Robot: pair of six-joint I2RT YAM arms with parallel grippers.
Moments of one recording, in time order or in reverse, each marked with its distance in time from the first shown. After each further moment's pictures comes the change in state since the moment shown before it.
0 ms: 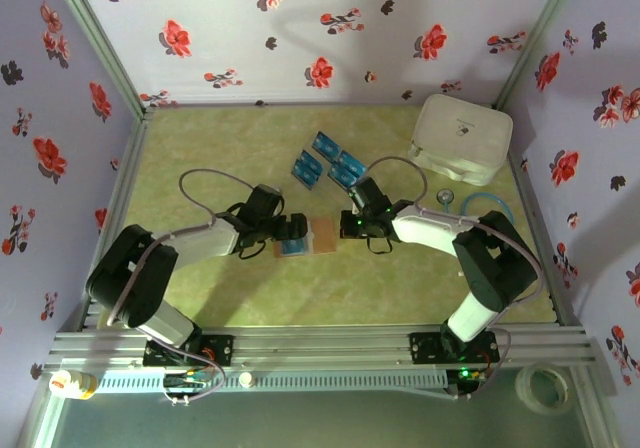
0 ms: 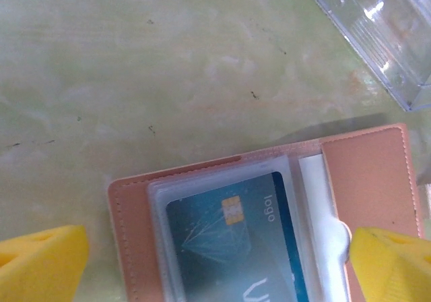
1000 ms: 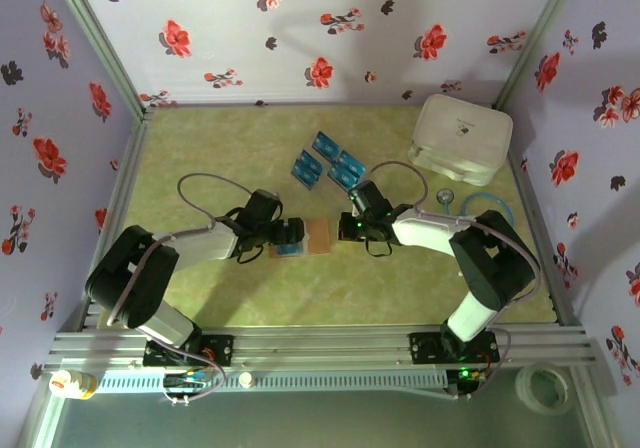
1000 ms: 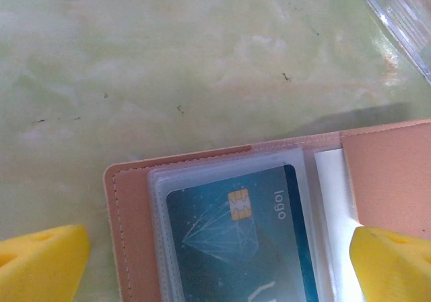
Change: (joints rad) left arm 0.000 -0.011 -0.044 0.016 -0.027 0.001; right arm 0.000 0.013 -0.036 0.069 -0.041 0.050
